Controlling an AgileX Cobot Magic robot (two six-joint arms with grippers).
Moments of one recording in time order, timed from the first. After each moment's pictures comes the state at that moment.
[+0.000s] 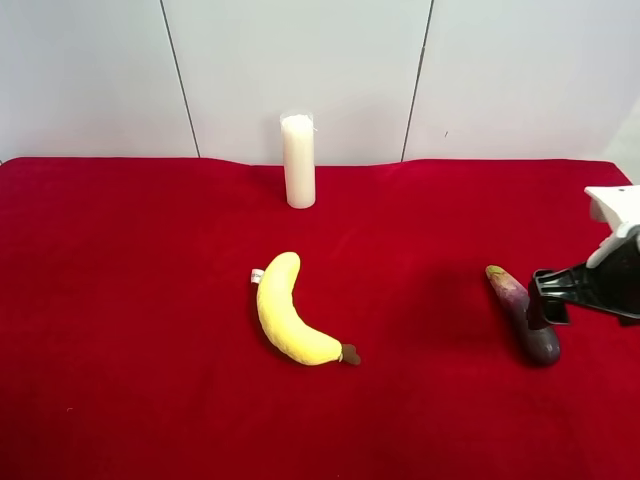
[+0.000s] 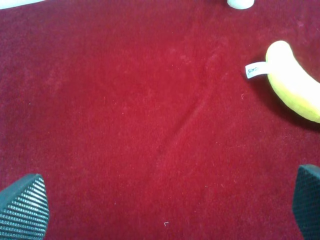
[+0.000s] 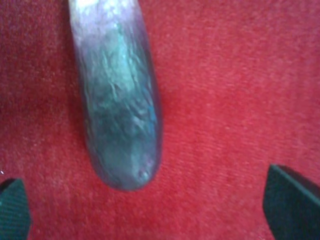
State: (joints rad) left arm -0.05 -0.01 -0.52 -0.17 1.07 0.20; right arm 0.08 1.36 -0.55 -0.10 0.58 0.17
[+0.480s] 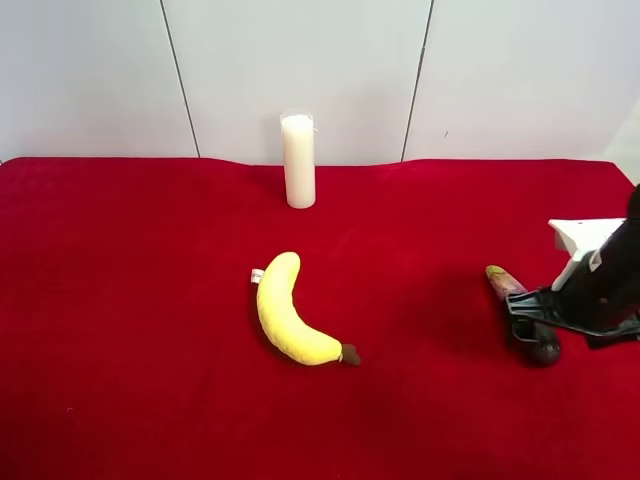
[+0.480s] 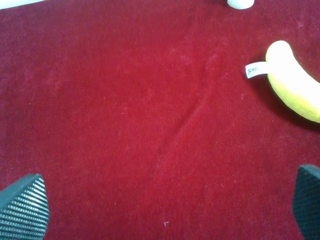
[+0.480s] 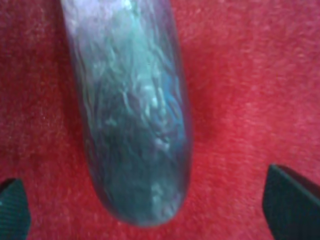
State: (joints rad) left arm -0.05 -0.01 -0.52 -0.17 1.07 0.20; right arm 0.08 1.57 -0.55 -0.06 0.48 0.17
